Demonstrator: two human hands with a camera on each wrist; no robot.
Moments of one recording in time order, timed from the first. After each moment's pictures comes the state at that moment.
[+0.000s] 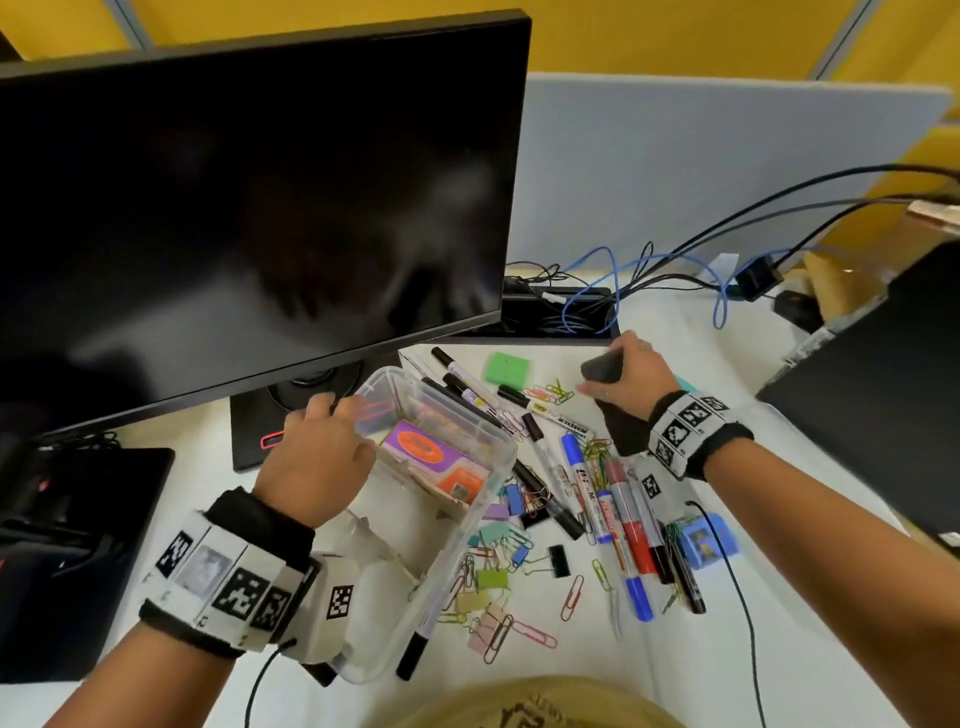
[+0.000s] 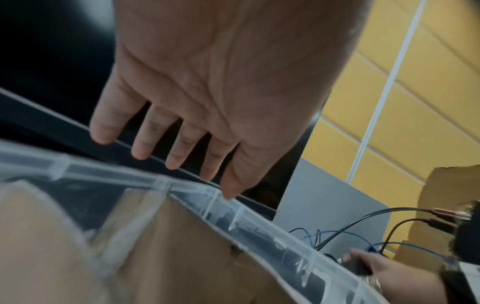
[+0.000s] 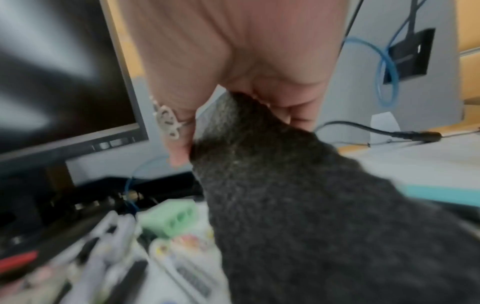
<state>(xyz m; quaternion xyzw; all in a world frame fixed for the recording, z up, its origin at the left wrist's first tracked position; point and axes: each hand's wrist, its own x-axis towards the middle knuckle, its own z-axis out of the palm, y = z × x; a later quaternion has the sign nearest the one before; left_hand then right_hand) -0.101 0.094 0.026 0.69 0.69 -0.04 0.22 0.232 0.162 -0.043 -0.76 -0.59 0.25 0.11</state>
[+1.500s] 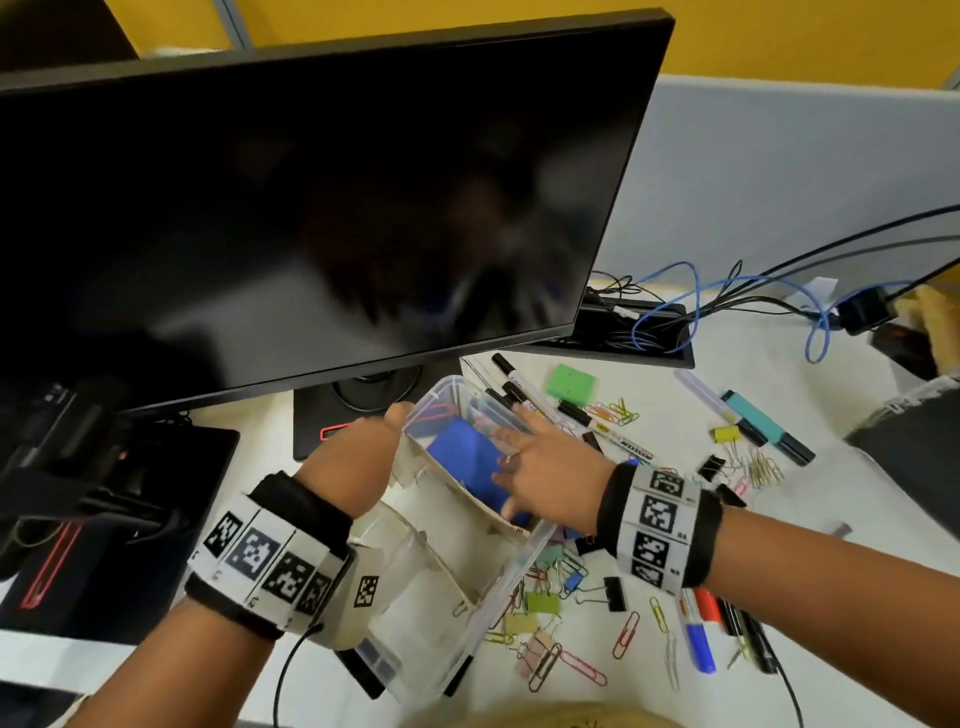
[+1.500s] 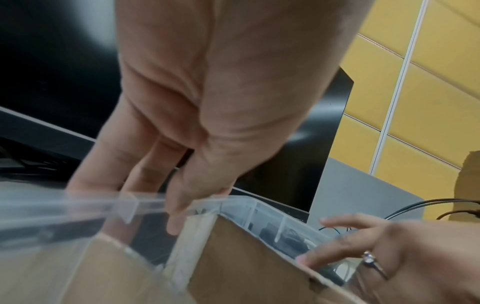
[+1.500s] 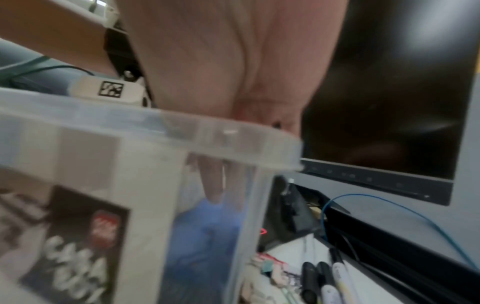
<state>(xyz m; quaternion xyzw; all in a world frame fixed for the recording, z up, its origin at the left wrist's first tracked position) -0.132 0.114 0.009 0.74 0.63 -0.12 0.19 0.076 0.123 -0.027 -0.24 -0.95 -0.04 -0.21</state>
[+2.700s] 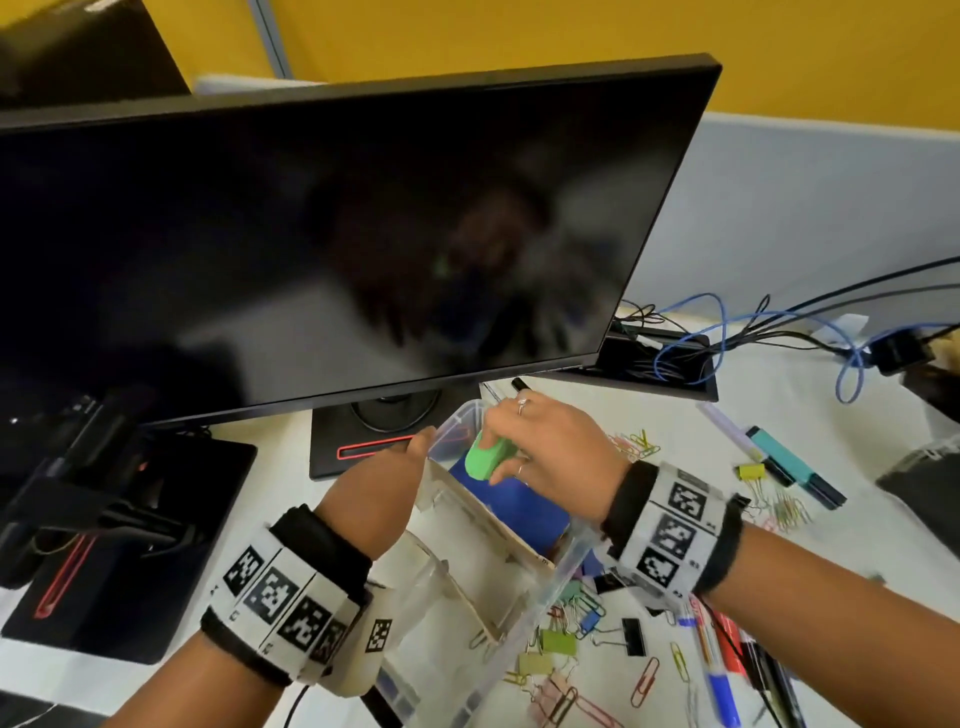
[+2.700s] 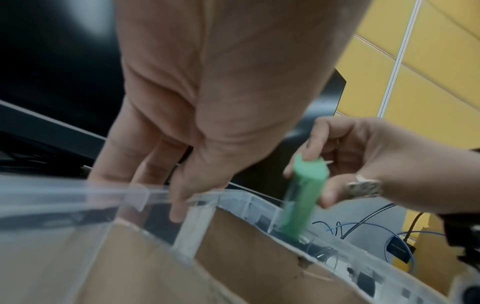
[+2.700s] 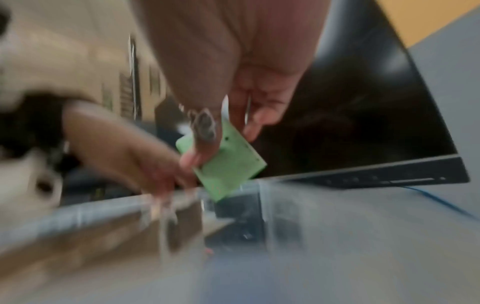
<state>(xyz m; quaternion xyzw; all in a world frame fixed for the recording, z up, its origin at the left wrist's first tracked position) -0.140 0.116 -0.010 0.77 0.60 -0.11 0.19 0.059 0.146 0.020 -0.39 -0.90 0.16 0.12</state>
